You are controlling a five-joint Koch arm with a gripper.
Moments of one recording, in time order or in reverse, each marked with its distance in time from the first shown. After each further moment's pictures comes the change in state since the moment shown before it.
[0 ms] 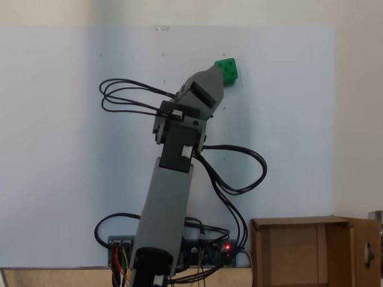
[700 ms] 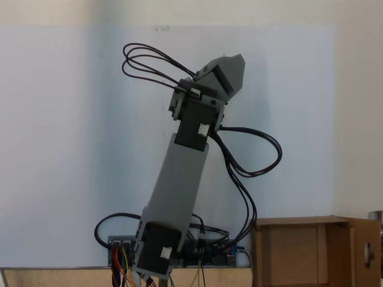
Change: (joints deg) arm 4.5 -10.4 -13.0 3.4 8.1
